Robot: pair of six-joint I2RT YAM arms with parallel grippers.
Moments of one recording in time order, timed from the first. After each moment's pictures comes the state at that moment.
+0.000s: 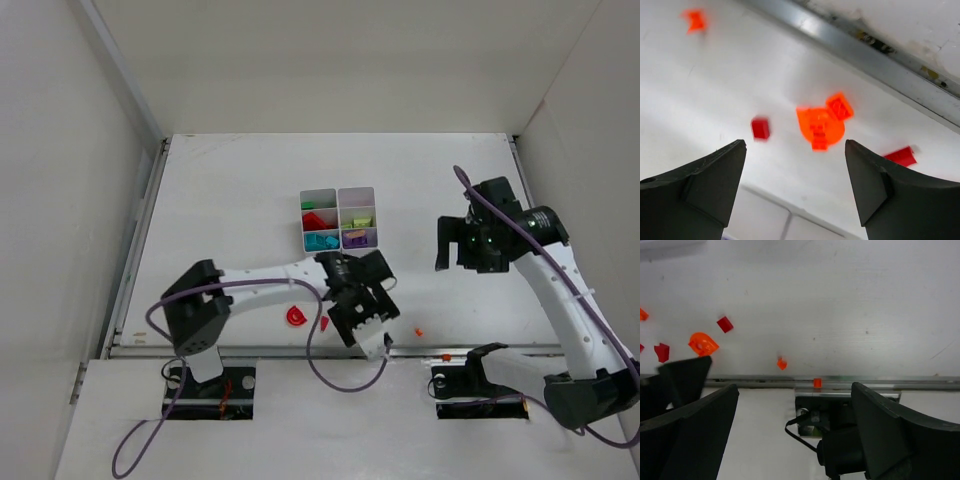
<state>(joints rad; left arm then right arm) -1.21 1.76 1.28 -0.81 0.31 1.54 0.29 1.12 1.34 -1.33 0.07 0.34</state>
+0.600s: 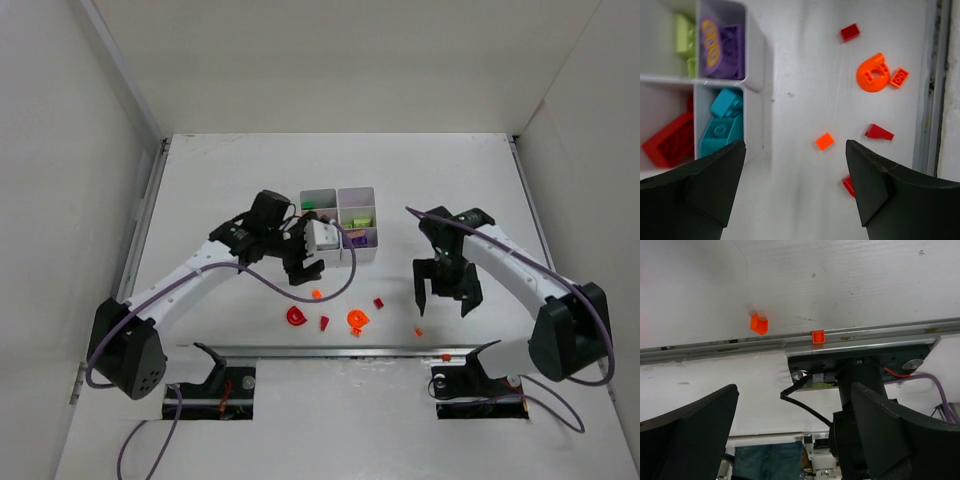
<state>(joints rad) -0.63 1.30 1.00 -0.56 0.60 0.72 0.40 1.35 1.04 -1.35 0.01 0.49</state>
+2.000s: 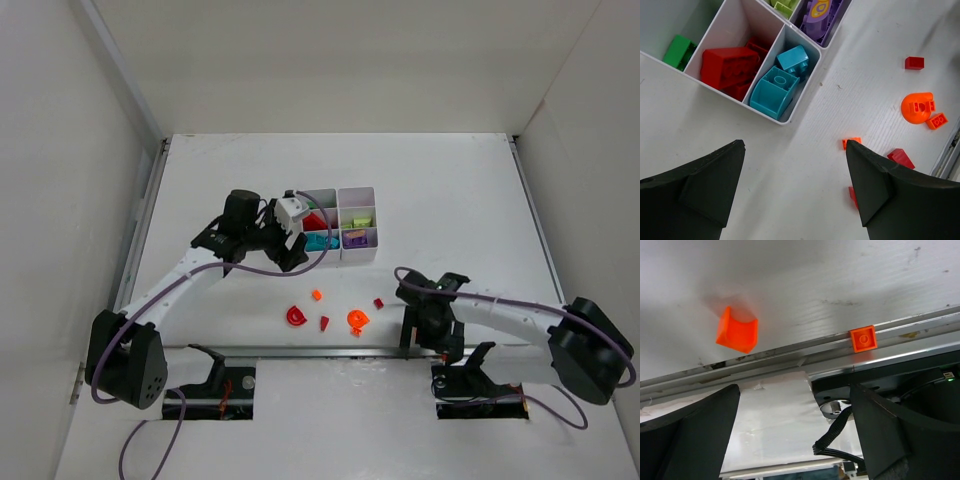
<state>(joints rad) -0.40 1.24 0.85 -0.31 0.54 0.33 0.80 1.21 0.56 -1.00 -0.04 1.07</state>
